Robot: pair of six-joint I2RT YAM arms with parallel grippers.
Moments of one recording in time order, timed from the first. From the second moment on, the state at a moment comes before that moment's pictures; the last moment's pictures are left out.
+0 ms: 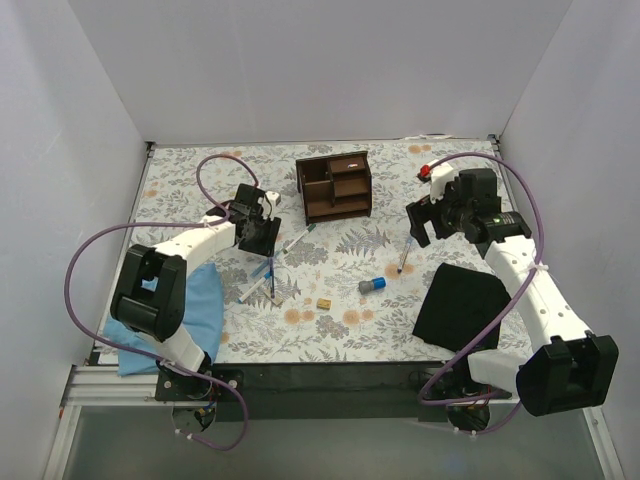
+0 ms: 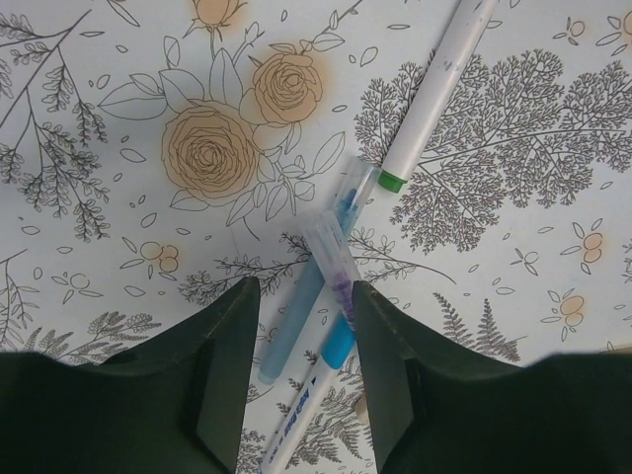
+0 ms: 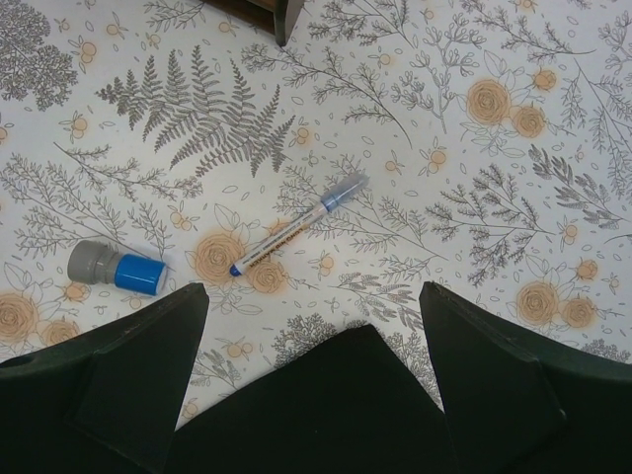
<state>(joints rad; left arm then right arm) -0.37 1.64 1.05 -0.46 0.06 -0.07 0.20 1.18 1.07 -0.61 -0.25 -0.32</state>
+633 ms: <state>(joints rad) -0.37 1.75 1.12 -0.48 0.09 -0.07 0.20 1.26 1.07 -0.59 -0.25 -0.32</state>
